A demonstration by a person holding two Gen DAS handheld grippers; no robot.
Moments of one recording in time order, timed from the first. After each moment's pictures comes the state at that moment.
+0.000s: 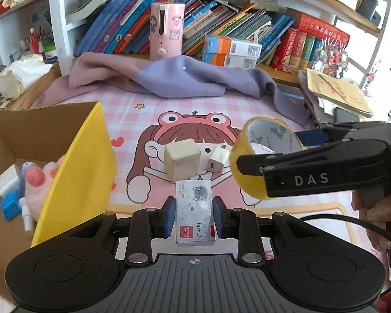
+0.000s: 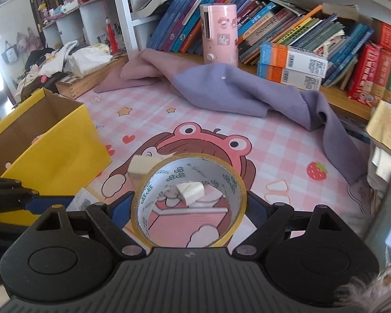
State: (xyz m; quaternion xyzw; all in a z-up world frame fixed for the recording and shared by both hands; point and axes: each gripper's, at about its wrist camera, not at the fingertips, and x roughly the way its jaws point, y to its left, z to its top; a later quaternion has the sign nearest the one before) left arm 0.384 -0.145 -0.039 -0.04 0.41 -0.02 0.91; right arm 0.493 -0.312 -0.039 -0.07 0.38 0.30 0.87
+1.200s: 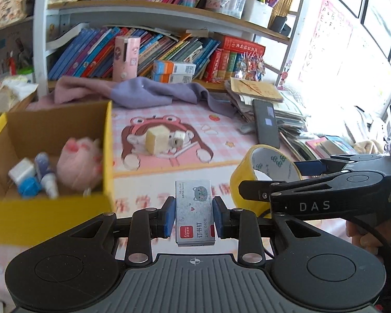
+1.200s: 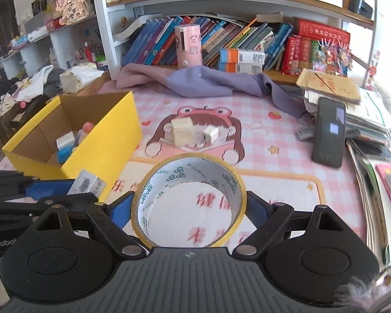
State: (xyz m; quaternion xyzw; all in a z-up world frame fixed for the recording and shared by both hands) left arm 0.223 -0.056 -0.004 -0.04 0.35 -0.19 0.92; right arm 0.261 -0.262 0.002 -0.01 0.37 0.13 0.92
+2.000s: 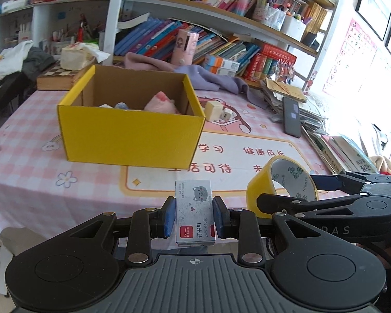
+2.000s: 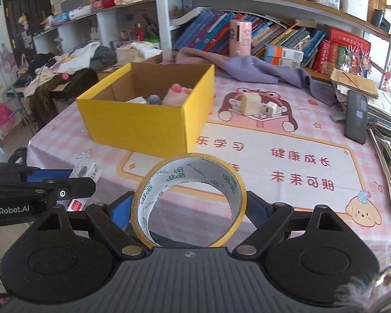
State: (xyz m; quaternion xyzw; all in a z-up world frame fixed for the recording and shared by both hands) left arm 0.100 0.055 -0.005 -0.09 0.36 -0.12 0.92; right arm 0.128 -0.155 0.002 -0.04 0.36 0.18 0.91
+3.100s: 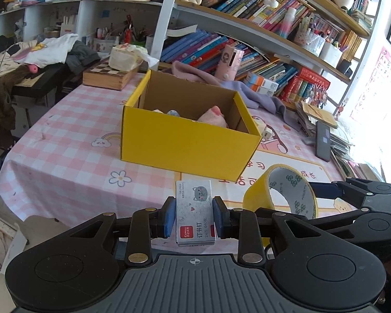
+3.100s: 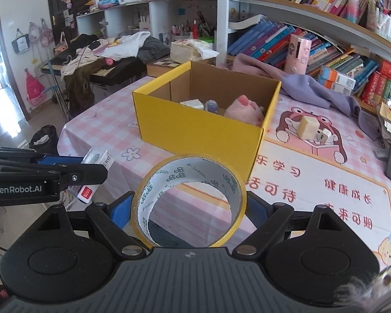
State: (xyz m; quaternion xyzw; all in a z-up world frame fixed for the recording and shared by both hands) left arm 0.094 0.119 -0.001 -0.12 0.35 -0.05 0.93; right arm 0.135 -0.078 0.006 -0.09 0.35 0.26 0.90
